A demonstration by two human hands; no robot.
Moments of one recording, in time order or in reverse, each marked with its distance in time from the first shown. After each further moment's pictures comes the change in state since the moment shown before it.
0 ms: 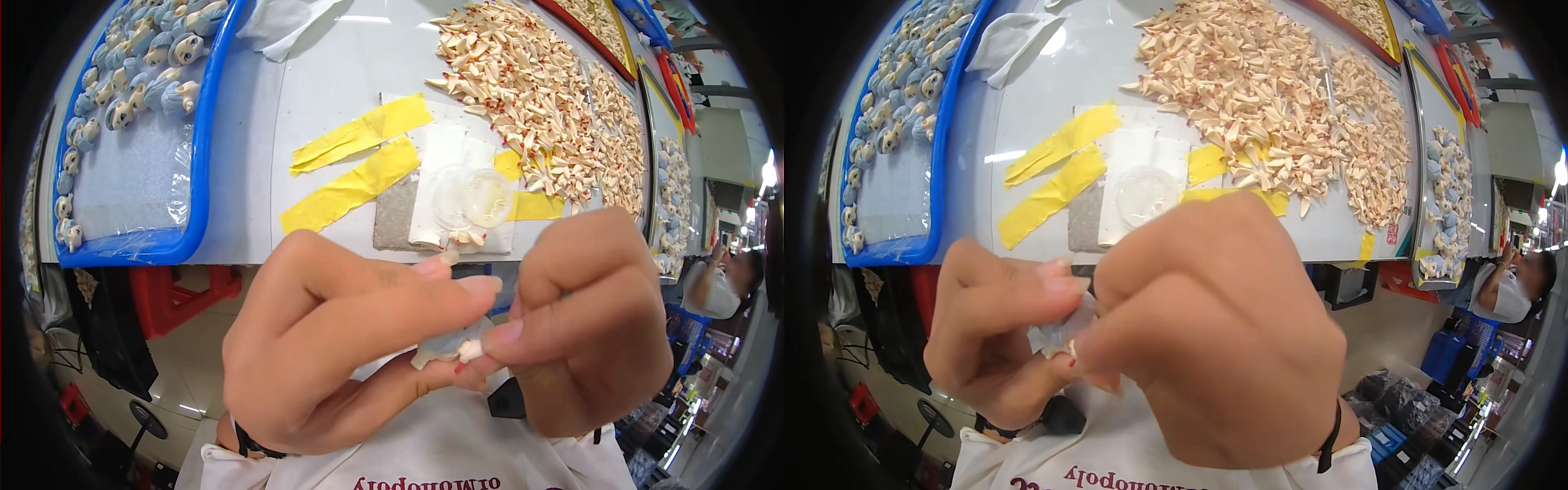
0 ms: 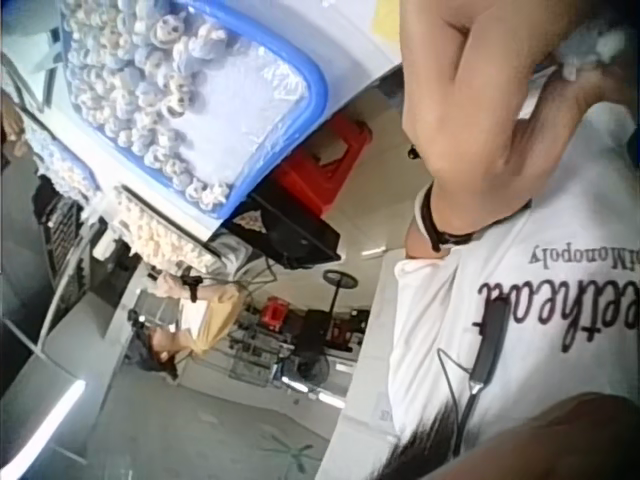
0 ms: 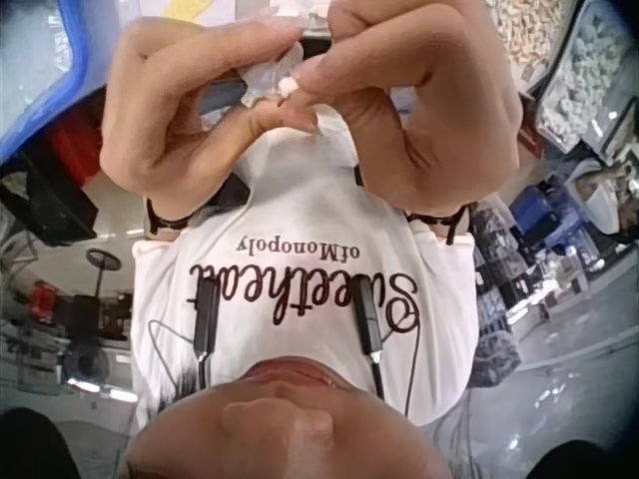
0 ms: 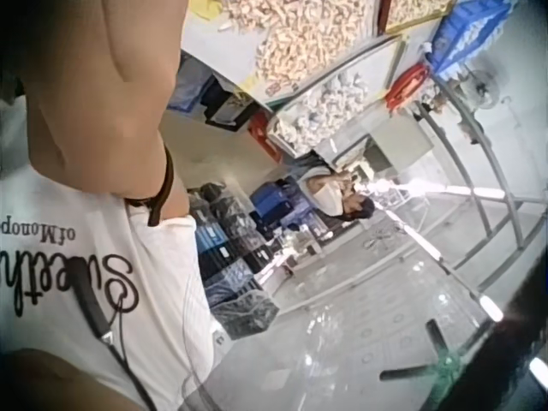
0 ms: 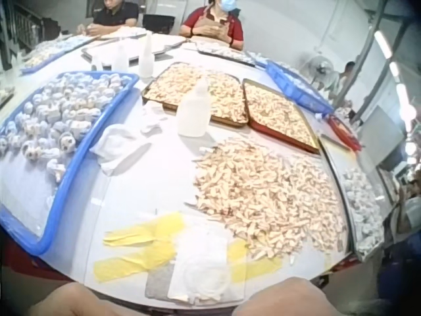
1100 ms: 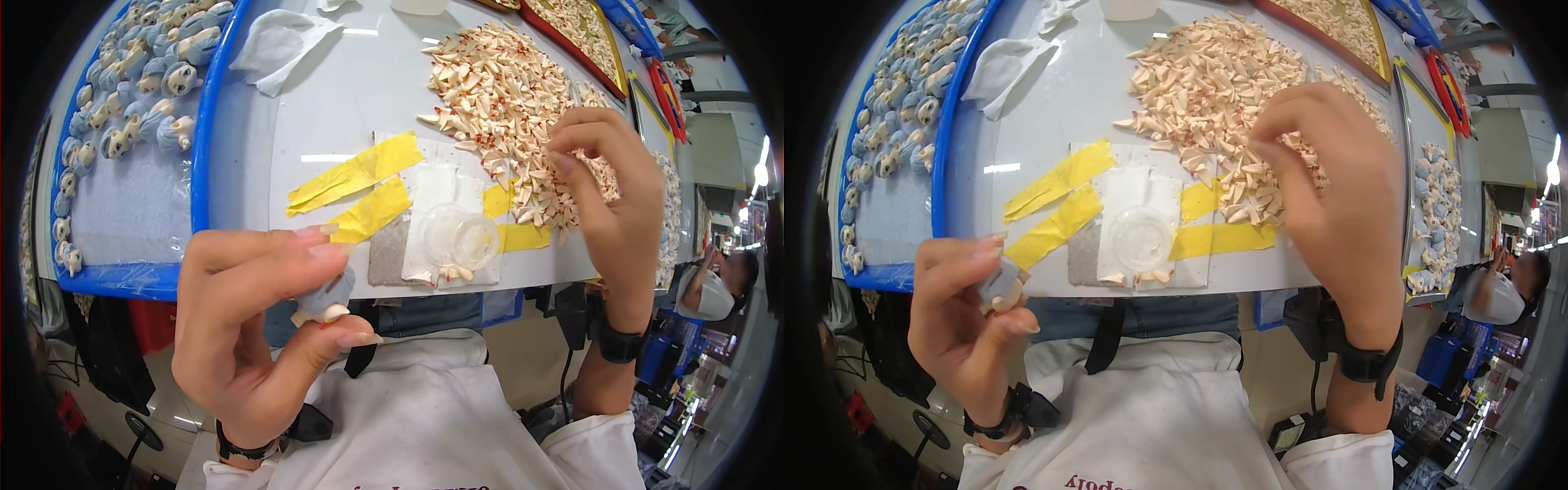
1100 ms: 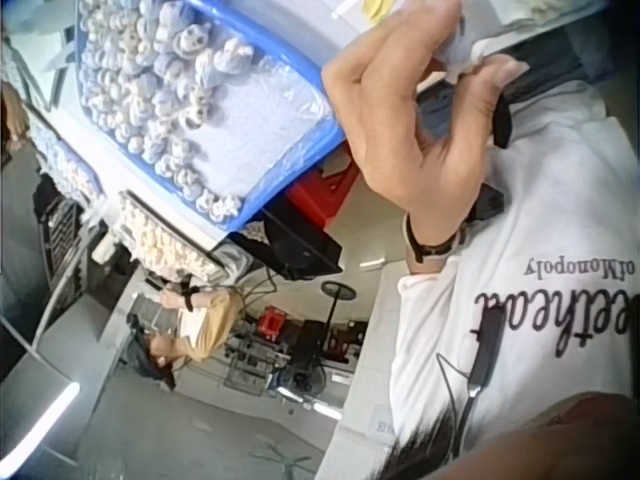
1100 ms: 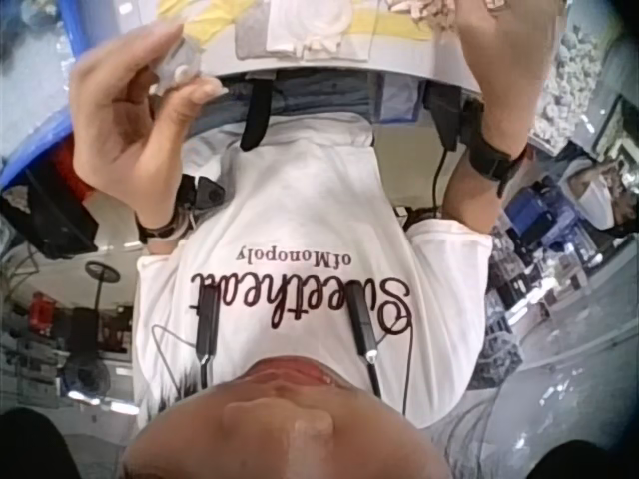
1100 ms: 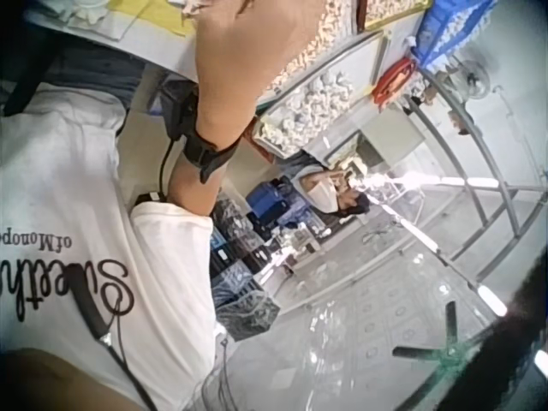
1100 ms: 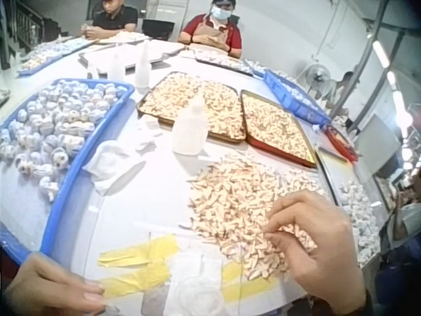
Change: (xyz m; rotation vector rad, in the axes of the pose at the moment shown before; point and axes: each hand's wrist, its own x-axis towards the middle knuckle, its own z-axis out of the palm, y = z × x) left_hand -0.009 -0.016 -0.023 0.059 0.132 -0.163; right_hand 0.031 0.063 -0.050 -0.619 0.047 0.030
